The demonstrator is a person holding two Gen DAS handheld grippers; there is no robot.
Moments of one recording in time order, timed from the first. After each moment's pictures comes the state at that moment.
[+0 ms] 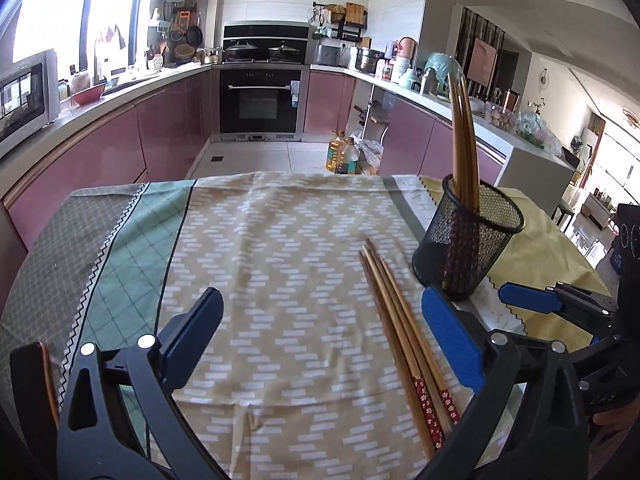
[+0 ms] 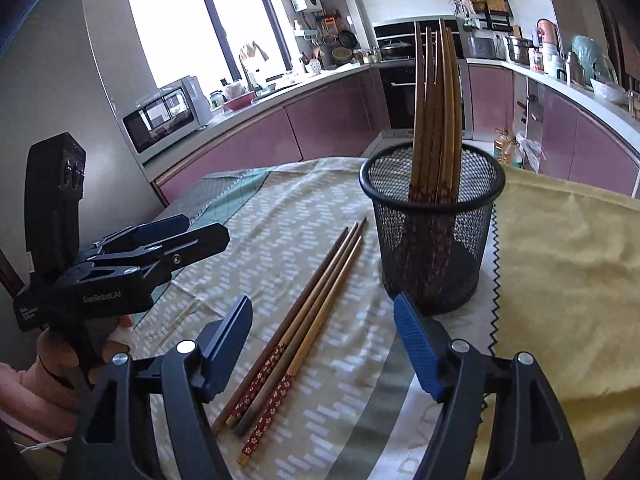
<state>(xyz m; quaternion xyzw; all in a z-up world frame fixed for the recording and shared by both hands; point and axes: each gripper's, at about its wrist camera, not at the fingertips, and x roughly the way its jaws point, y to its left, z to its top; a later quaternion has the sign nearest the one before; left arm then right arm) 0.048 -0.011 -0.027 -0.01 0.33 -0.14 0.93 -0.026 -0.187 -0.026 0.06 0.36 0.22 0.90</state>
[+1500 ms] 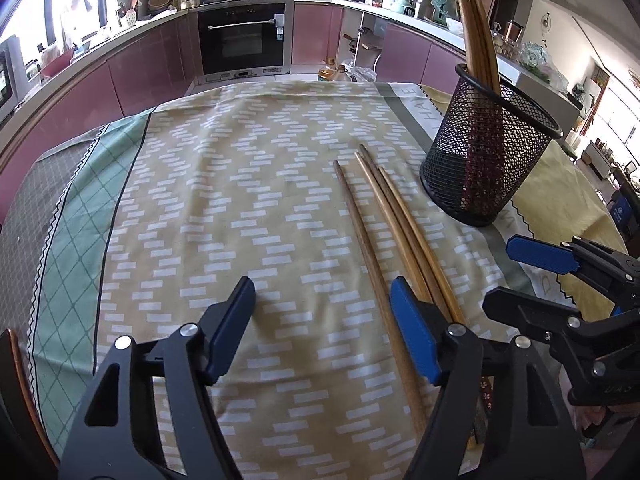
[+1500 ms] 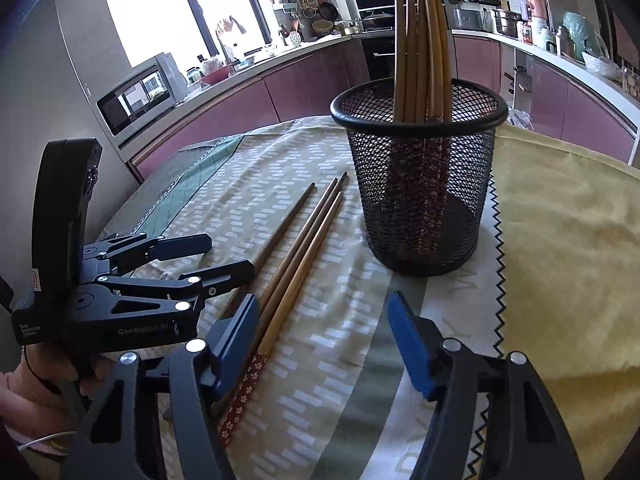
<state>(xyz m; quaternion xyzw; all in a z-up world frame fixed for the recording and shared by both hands) 0.069 -0.036 -0.081 0.03 0.45 -0.16 0.88 -0.011 -0.181 -0.049 0.05 0.41 0.19 0.89</state>
